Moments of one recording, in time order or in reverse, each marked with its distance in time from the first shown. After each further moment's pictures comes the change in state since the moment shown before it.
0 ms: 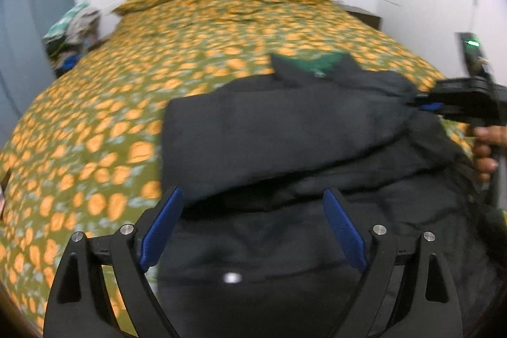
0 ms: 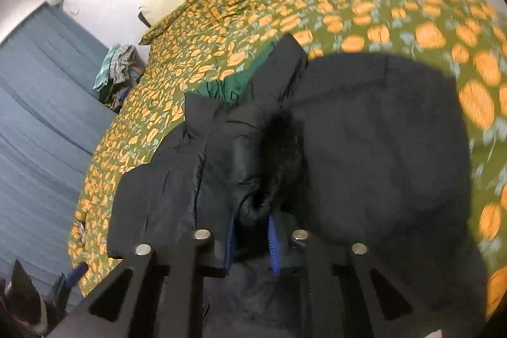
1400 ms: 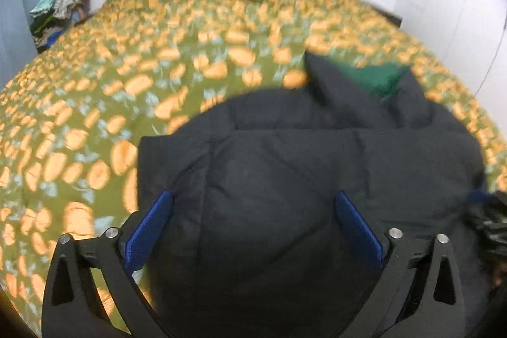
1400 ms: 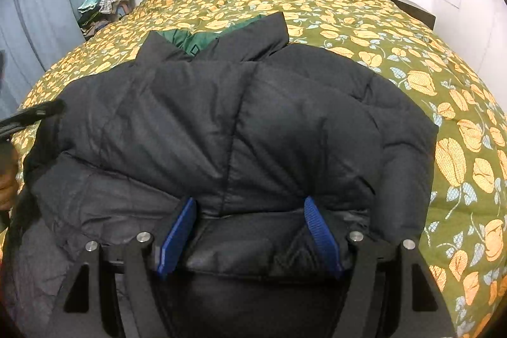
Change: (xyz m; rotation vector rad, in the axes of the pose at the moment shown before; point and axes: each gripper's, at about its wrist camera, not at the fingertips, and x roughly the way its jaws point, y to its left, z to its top) left arm 0.184 0.010 0.074 -0.064 0.090 -0.064; right arm 0.035 -0.025 -0.020 -0.381 0.029 -0.293
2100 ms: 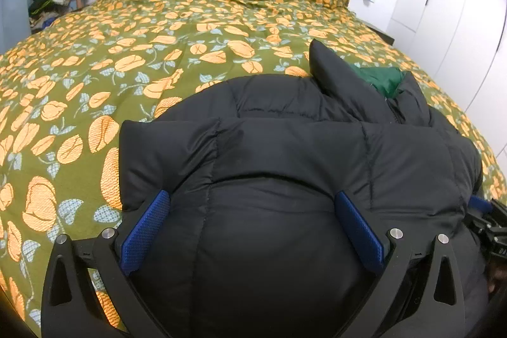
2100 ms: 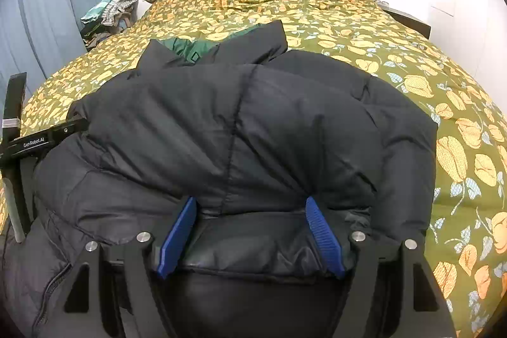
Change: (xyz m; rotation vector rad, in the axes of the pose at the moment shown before) left arm 0.008 0.017 -0.021 -0.075 -0.077 -0.094; right arm 0.001 0.003 -0.014 0.002 -0.093 -0.007
